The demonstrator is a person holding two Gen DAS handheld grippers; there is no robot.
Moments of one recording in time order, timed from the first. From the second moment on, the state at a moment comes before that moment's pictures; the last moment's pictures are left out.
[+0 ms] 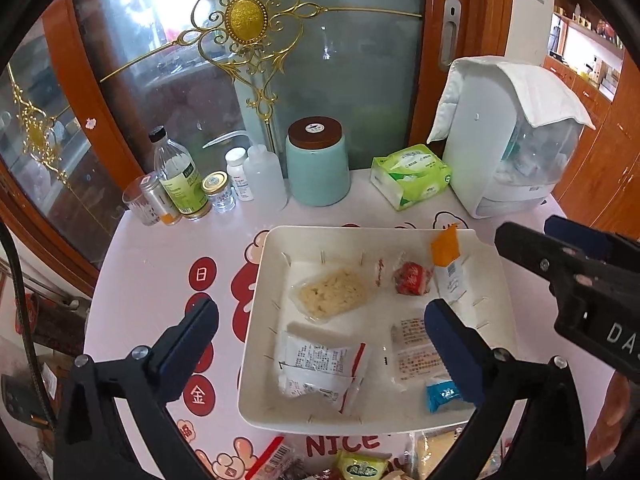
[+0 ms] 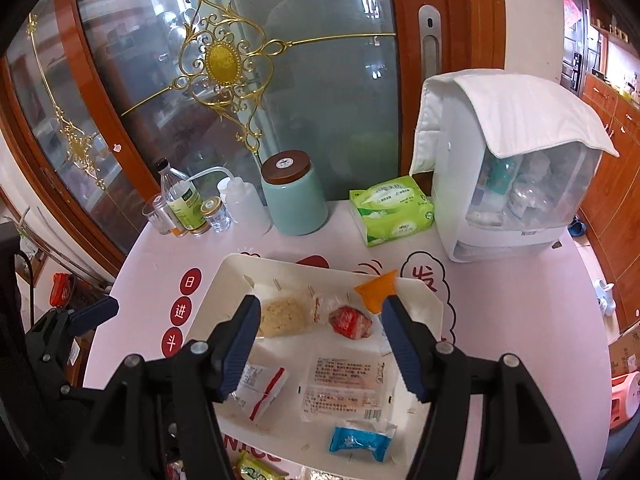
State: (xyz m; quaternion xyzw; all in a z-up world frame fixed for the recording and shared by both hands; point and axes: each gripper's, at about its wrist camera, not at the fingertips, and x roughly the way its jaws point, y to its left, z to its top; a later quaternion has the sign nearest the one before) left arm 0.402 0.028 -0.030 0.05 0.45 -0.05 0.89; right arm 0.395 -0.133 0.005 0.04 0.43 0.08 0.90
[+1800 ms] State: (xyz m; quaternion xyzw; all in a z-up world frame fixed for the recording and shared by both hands) left arm 0.137 0.002 -0.142 0.14 0.46 -0.16 0.86; right arm 0.107 -0.190 -0.114 0.04 0.50 0.11 0.86
